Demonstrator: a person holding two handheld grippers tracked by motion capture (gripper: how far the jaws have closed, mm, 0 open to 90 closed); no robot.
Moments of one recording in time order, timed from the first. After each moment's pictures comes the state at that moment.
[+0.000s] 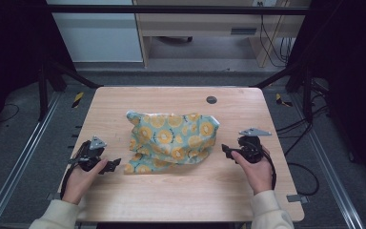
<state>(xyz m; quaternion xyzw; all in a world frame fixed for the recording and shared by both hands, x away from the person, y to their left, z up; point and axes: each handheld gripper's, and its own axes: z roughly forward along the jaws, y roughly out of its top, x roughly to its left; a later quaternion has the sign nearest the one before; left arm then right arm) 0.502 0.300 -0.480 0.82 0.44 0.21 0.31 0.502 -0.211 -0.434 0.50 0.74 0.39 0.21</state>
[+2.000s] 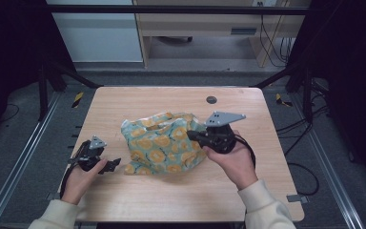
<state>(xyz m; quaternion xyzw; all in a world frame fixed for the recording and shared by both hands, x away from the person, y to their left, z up) 0.502 0.300 -0.477 0.83 0.43 0.20 0.30 0.464 -0.114 -0.332 0.28 0.81 0.49 0.15</state>
